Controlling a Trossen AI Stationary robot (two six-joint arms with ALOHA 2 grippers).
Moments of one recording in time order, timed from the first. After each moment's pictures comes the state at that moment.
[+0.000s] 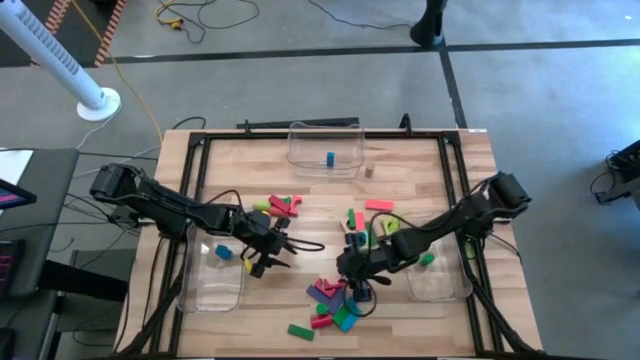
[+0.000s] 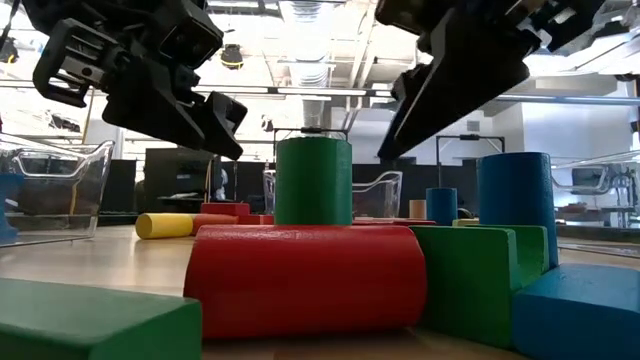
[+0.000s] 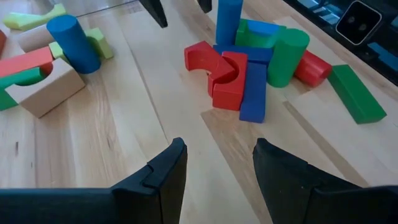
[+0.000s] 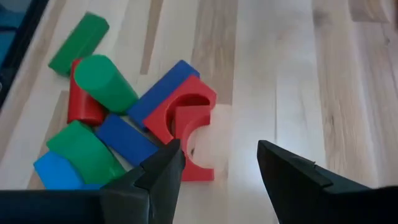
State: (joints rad) left arm -0.17 1.39 0.57 0.26 0.20 0.17; right arm 0.40 1.73 1.08 -0.21 0.16 0.24
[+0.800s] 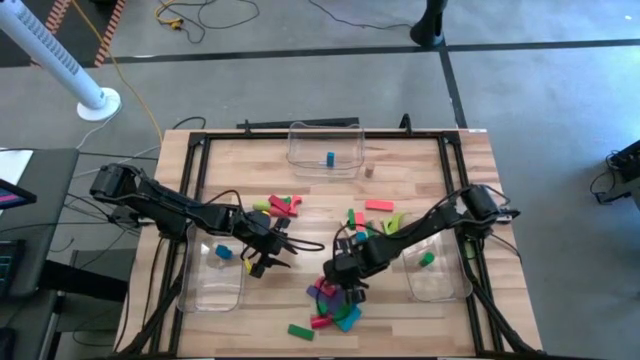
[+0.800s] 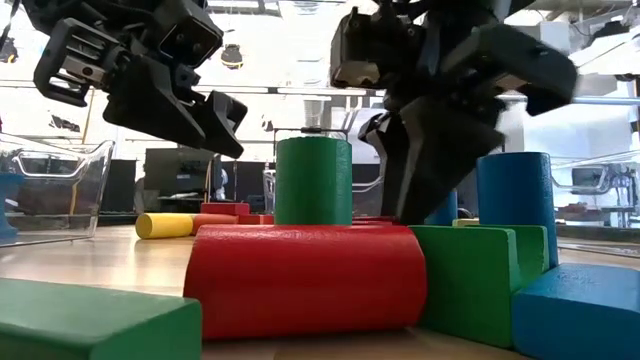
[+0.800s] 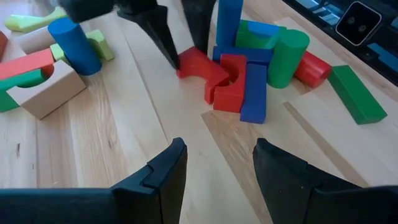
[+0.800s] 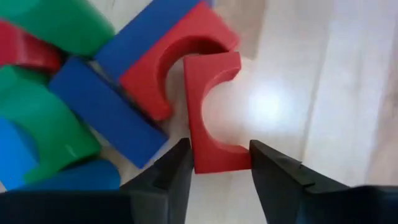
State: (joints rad) left arm -0.17 1.39 0.57 0.27 0.20 0.17; right arm 0.35 1.97 1.34 -0.53 0.05 0.14
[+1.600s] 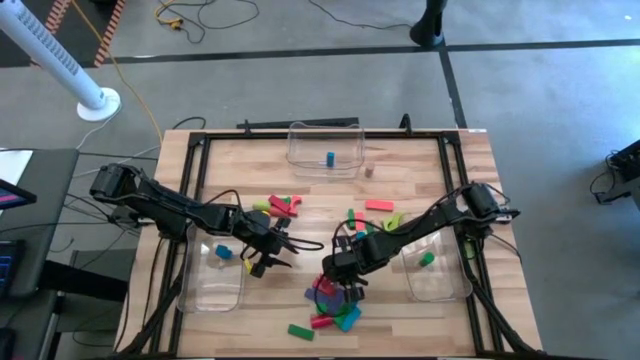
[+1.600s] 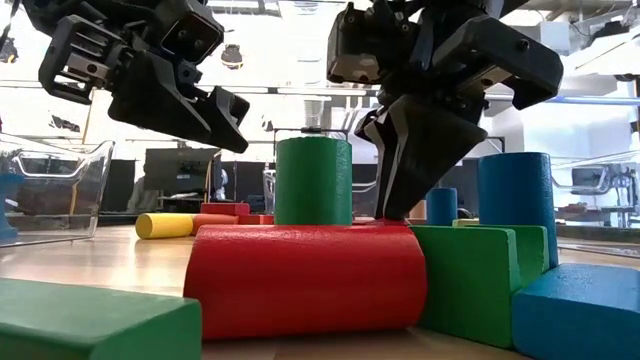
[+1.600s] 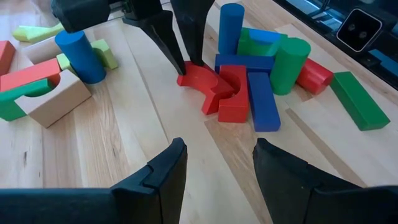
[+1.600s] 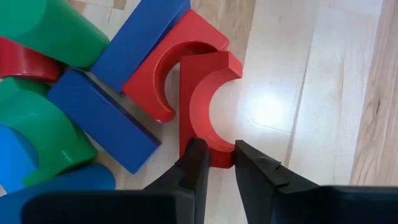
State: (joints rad) left arm -0.17 1.39 0.57 0.29 0.19 0.18; right arm 0.33 1.96 1.34 -0.55 0.05 0.12
